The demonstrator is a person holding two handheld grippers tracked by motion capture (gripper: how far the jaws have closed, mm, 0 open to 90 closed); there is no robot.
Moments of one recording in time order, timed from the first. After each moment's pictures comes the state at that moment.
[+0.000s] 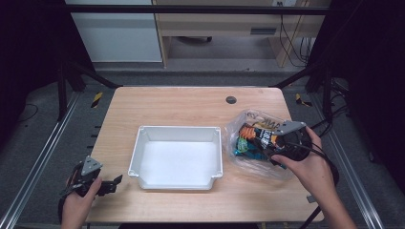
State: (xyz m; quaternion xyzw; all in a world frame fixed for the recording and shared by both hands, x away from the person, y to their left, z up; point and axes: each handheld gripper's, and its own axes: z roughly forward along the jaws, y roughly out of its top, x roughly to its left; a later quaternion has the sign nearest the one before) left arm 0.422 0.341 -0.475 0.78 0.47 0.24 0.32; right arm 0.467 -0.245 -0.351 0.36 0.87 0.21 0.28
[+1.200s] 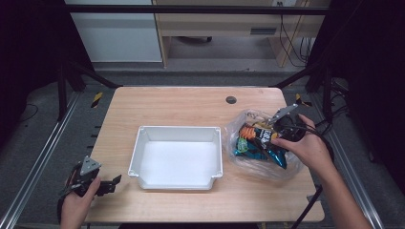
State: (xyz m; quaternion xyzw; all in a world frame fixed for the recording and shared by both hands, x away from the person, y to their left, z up) left arm 0.422 0.343 -0.476 0.78 0.47 0.24 0.32; right arm 0.525 -0.256 -0.358 0.34 0.90 0.19 0.21
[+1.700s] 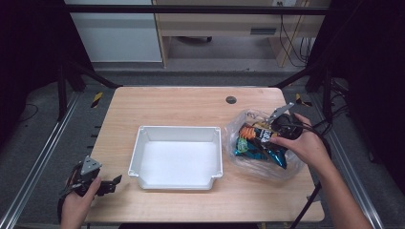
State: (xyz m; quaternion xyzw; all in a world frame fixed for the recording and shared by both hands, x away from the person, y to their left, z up) left arm 0.423 0.342 -0.477 0.79 0.47 0.24 0.32; right arm 0.534 -0.254 -0.364 0.32 0.91 0.19 0.20
